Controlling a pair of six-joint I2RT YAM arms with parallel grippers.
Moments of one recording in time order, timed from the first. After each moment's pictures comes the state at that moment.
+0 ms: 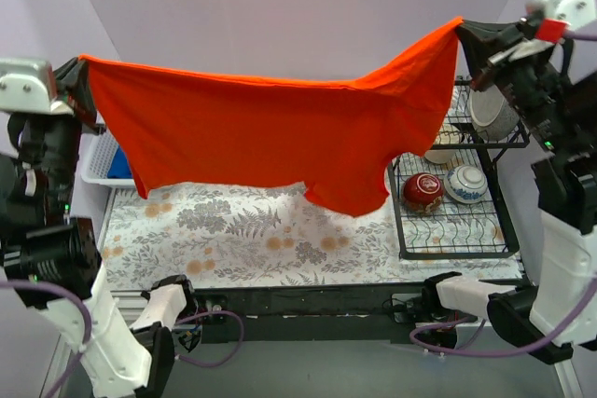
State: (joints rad) left arm 0.25 0.99 1.98 -0.62 0.28 0.08; right arm 0.31 1.21 2.13 -0.65 -0.22 -0.24
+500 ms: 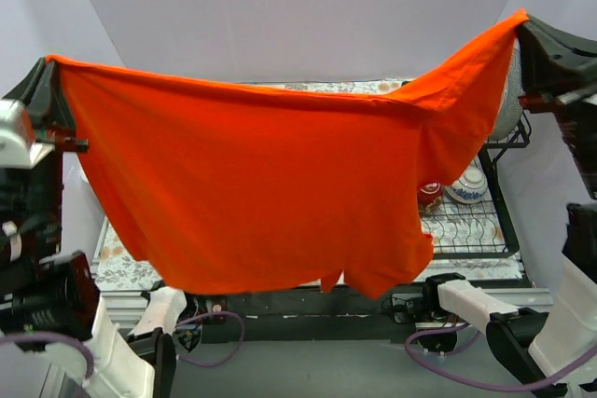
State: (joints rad) left arm 0.25 0.90 2.10 -0.58 0.24 0.10; right arm 0.20 1.06 2.18 -0.52 -0.30 -0.18
